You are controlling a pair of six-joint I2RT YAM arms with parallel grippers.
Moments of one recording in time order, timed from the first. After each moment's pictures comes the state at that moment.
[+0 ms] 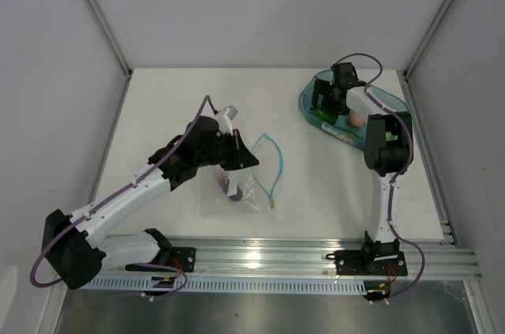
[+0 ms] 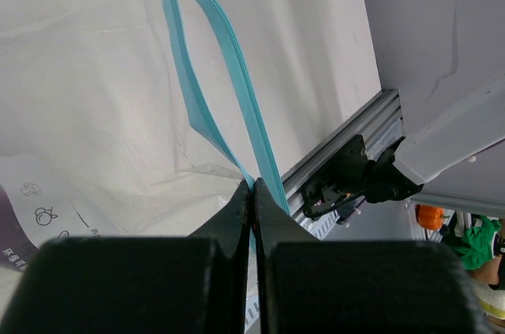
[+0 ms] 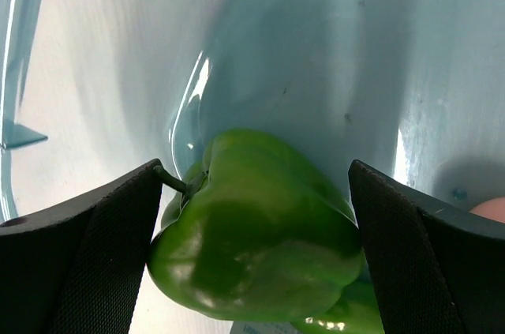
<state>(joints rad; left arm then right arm) -0.69 1.14 0.93 -0.33 0.29 -0.74 0.14 2.24 1.78 -0.46 -0.06 0.27</state>
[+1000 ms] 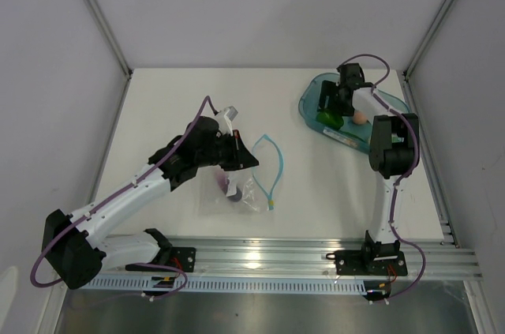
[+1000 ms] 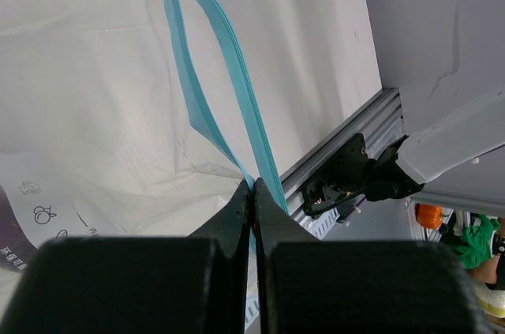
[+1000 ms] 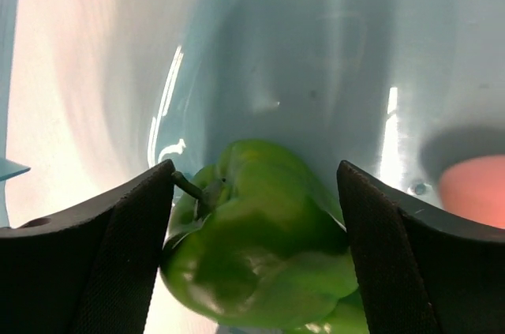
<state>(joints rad) -0.68 1.14 0.92 -0.33 0.30 -0.74 0.11 2.18 1.71 -0.45 -0.08 0.25</state>
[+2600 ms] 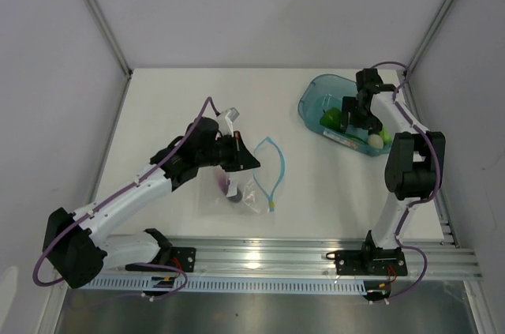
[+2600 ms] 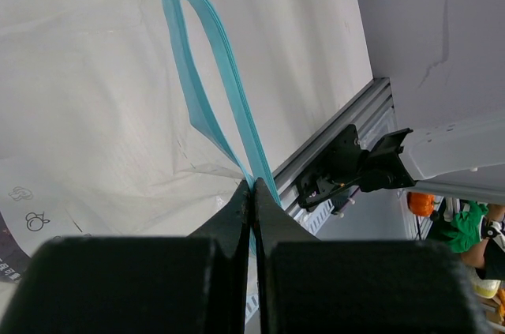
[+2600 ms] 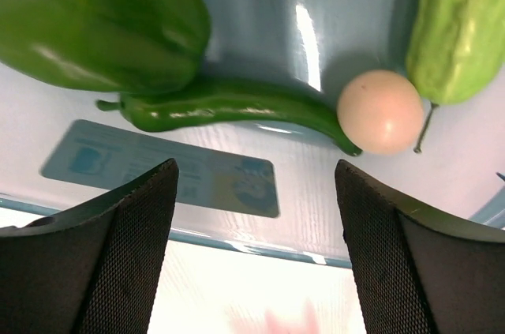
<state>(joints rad) -0.67 1.15 0.90 -0.29 0.35 -0.74 0.06 1.89 1.54 -0.80 0.14 0.16</state>
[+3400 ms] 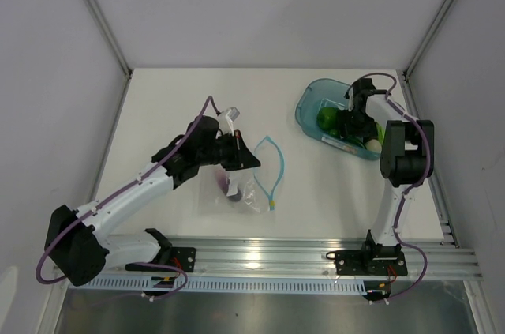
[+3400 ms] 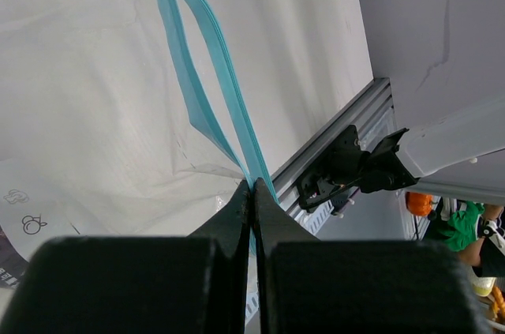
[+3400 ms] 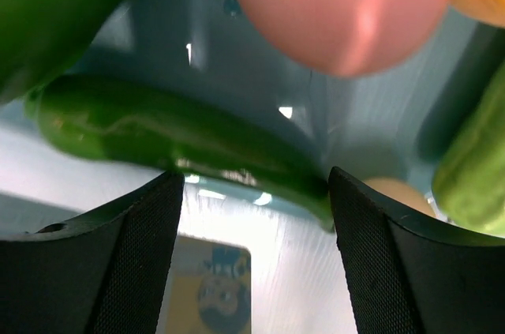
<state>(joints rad) -0.66 1.17 0.90 -0.27 0.37 -0.74 0.03 2.04 1.53 -0.79 0.05 -0.06</state>
